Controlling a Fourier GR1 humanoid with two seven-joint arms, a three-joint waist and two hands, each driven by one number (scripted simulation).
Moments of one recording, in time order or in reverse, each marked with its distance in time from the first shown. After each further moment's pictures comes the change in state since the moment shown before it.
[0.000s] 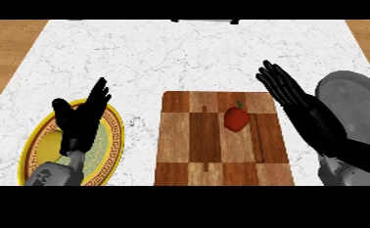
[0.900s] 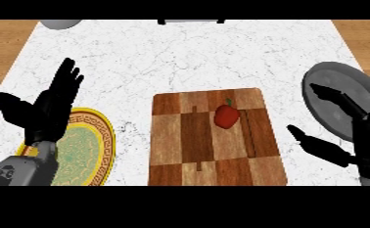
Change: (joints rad) left arm -0.024 0.068 0.145 -0.087 0.035 -0.036 -0.045; right arm 0.230 -0.158 -0.087 -0.088 0.528 -0.581 0.294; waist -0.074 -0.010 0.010
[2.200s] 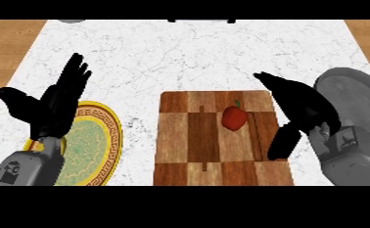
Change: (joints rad) left arm -0.033 -0.039 0.008 -0.017 -0.033 -0.046 0.038; right arm -0.548 -0.002 0.312 0.034 0.101 0.781 0.888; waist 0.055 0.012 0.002
